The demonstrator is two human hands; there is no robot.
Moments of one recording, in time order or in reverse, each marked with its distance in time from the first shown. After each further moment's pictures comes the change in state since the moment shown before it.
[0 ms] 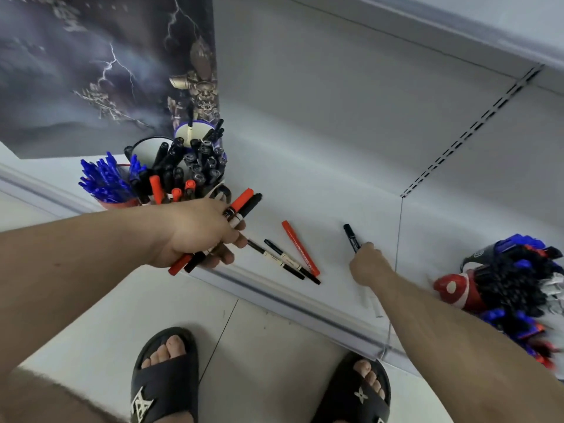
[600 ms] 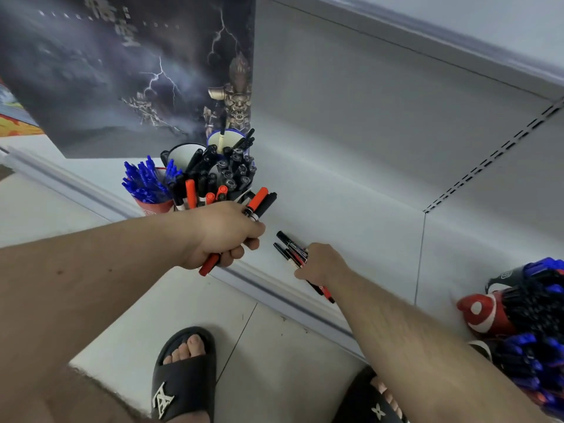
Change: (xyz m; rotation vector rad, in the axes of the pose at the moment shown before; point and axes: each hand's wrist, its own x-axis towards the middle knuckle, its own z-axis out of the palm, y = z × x) left_hand -0.001 -0.011 -0.012 -0.035 0.067 0.007; right_hand -0.060 -0.110 0.023 -0.164 -0.081 -0.504
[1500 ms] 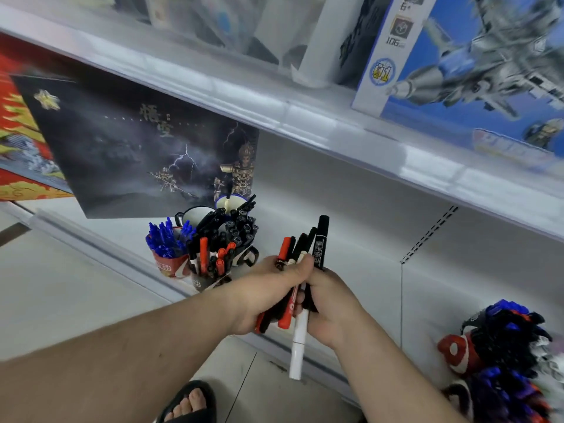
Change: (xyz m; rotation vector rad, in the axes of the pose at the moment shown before) left_hand -0.058 0.017 0.036 -0.397 -0.182 0.229; right_hand -0.162 -0.095 -0.101 1.643 -0.049 0.044
